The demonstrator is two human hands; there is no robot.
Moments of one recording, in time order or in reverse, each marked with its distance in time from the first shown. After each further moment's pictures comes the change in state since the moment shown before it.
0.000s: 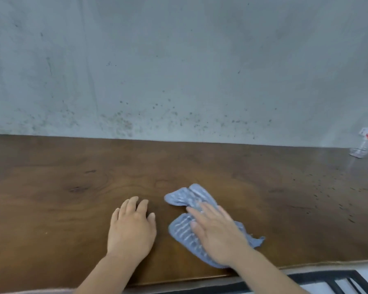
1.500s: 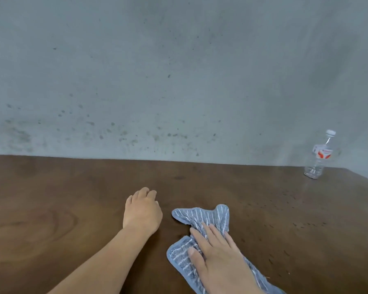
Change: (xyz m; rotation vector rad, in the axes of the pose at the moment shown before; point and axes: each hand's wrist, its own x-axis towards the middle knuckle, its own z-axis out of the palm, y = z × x) left_hand 0.169 0.305 0.144 -0.104 -0.003 0.116; right_hand 0.006 0.290 -0.049 0.000 -0.019 0.214
